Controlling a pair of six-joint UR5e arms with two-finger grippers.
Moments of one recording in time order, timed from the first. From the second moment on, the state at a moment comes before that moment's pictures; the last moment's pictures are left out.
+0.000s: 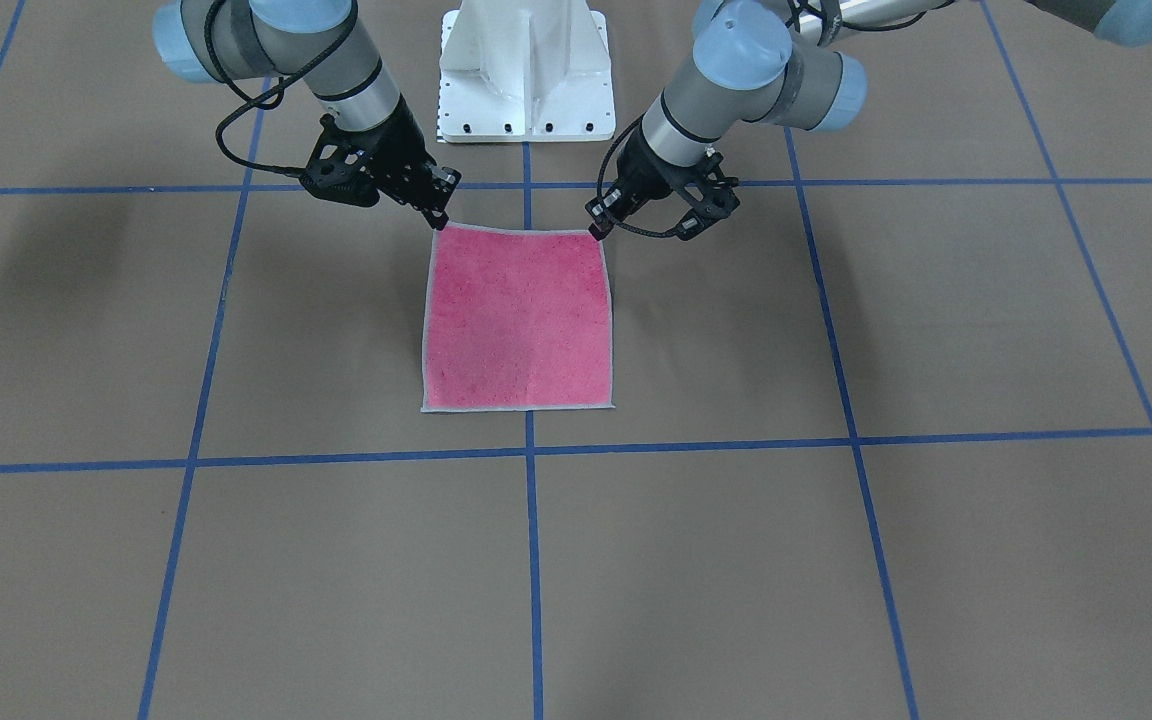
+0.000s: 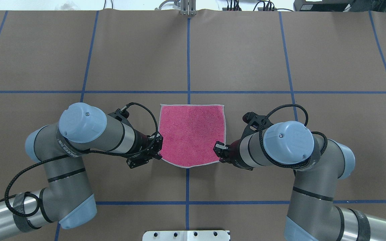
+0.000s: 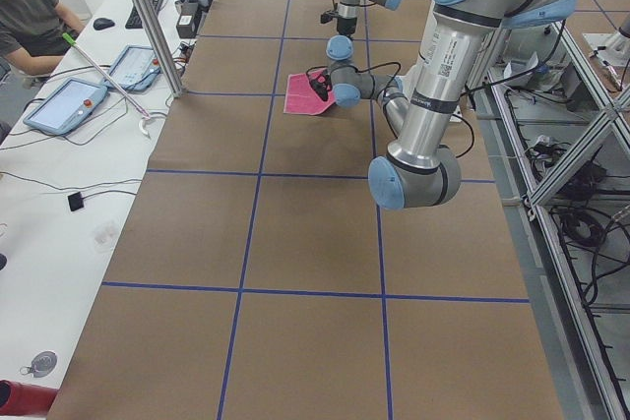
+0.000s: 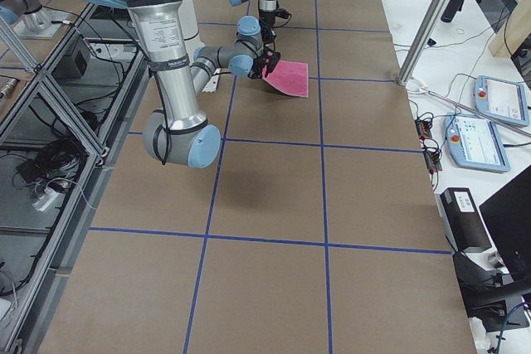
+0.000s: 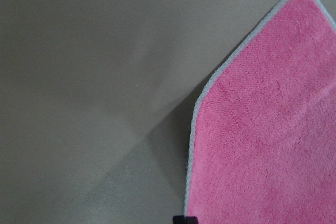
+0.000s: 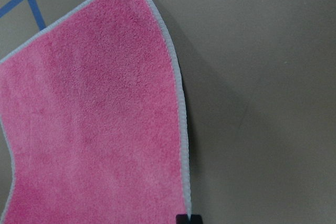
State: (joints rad) left arm -0.46 -2.03 -1.78 -2.04 -1.98 -2.07; right arm 0.39 -1.21 1.94 -1.27 1.80 1.81
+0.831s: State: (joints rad) left arm -0.58 -2.13 -1.65 -2.04 -1.98 -2.03; right arm 0.55 -1.10 1.77 -1.27 1.94 1.86
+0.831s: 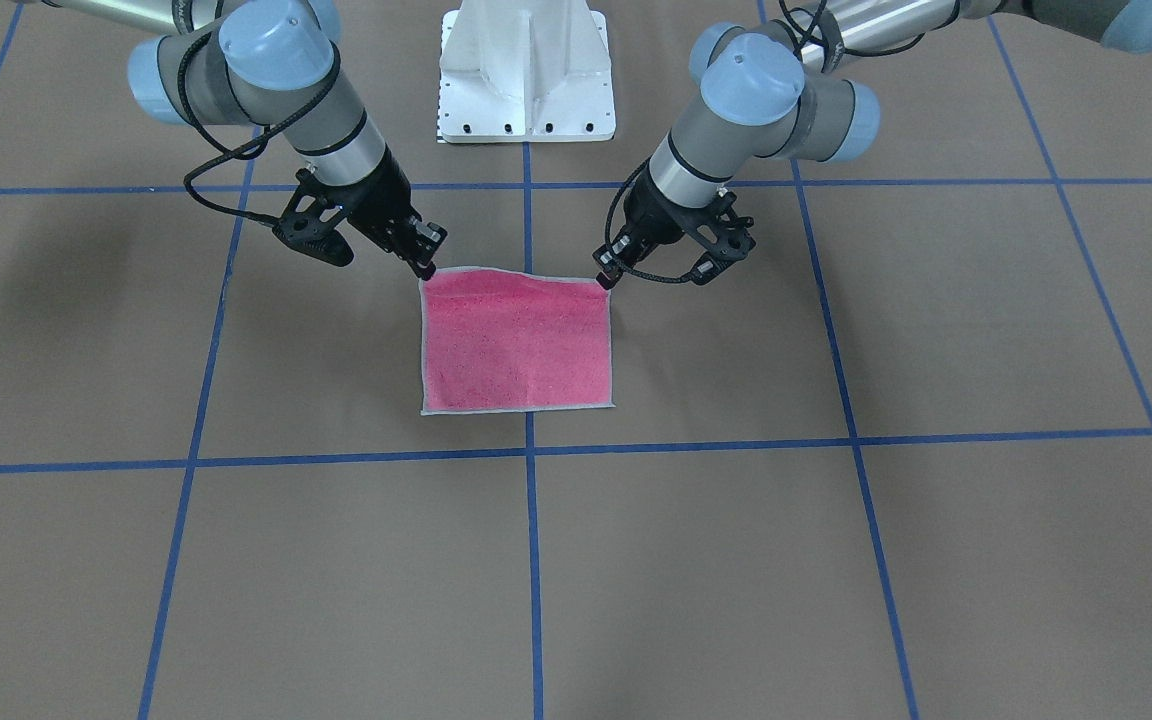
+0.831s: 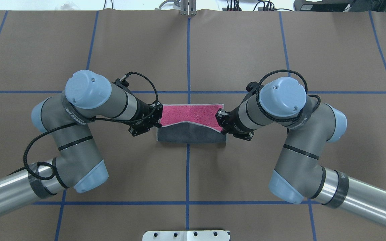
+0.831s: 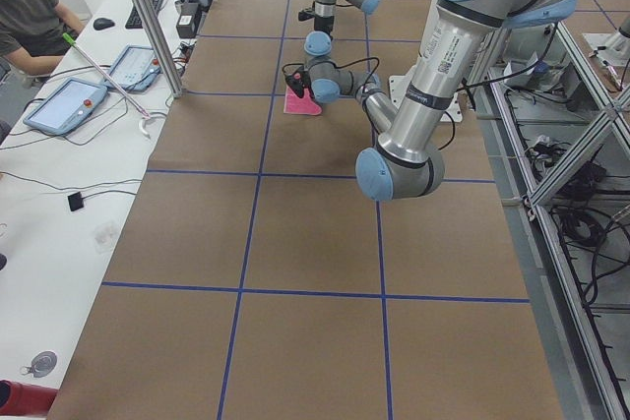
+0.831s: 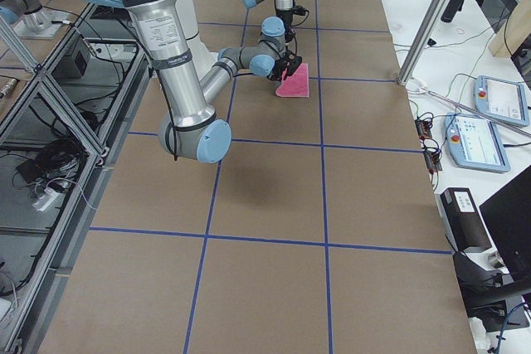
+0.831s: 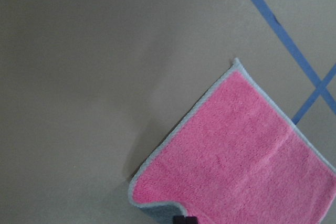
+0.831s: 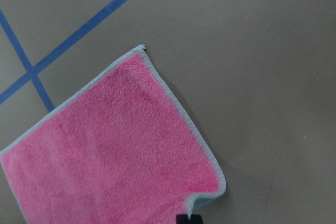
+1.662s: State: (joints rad) left arm -0.61 -2.19 -1.51 -2.06 -1.98 -1.99; right arm 0.62 -1.00 1.55 -1.16 1.98 1.87
